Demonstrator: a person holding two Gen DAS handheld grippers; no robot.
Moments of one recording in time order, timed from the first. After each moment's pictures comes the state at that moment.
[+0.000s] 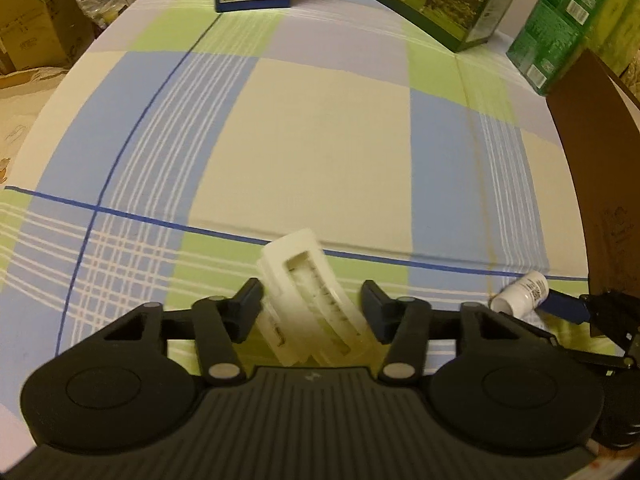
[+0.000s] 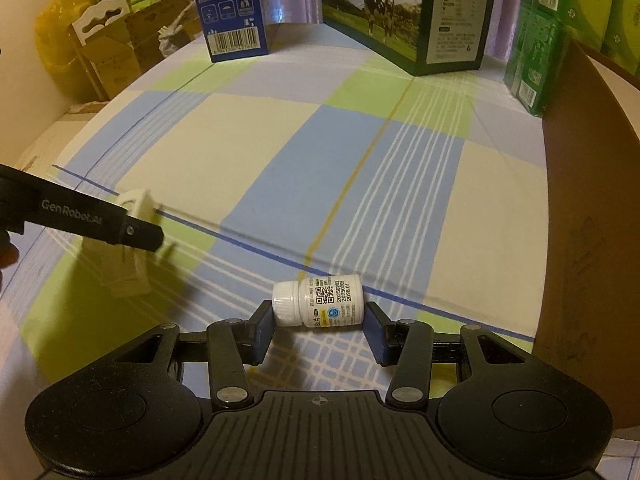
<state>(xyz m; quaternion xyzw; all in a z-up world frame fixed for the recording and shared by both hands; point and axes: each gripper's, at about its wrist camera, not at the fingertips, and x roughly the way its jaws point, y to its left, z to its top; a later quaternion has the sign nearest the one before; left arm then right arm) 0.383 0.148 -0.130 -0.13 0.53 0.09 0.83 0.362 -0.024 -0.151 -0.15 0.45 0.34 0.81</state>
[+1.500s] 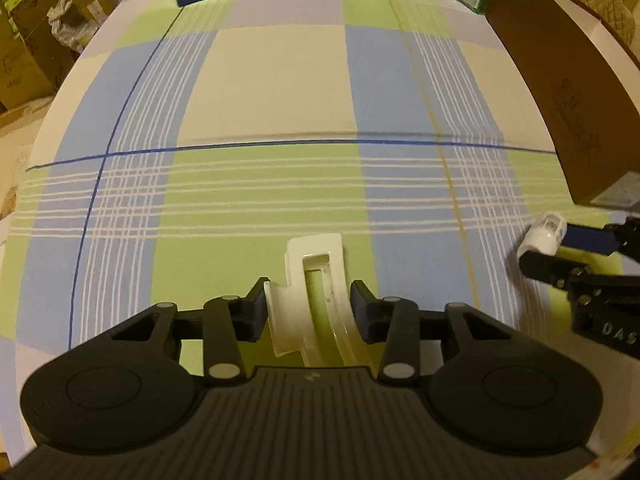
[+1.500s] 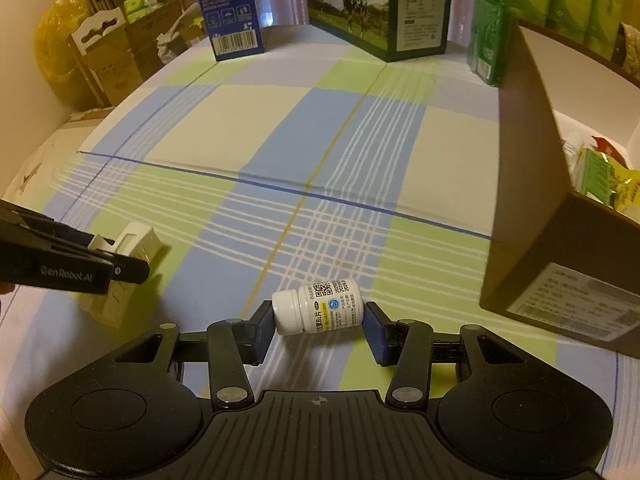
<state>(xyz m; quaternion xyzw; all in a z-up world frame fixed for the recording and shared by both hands) 0.308 0.097 -0.118 -0.04 0.55 0.04 0.83 0.301 -0.079 -0.126 -0.12 0.46 0.33 0.82</state>
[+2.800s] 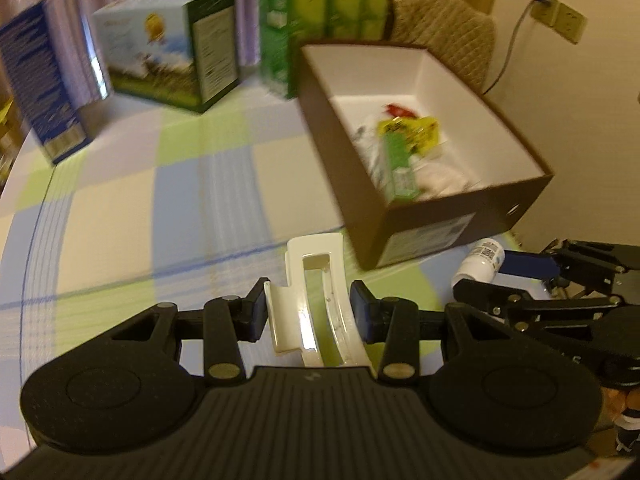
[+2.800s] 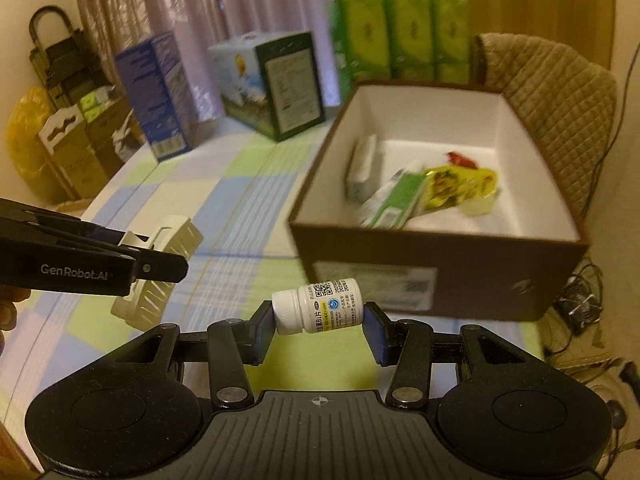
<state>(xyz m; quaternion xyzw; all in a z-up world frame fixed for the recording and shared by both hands) 0.314 -0.072 -0.015 0.02 0.45 -0.10 0.89 0.287 -0.230 -0.034 -0.03 0.39 0.26 0.88</state>
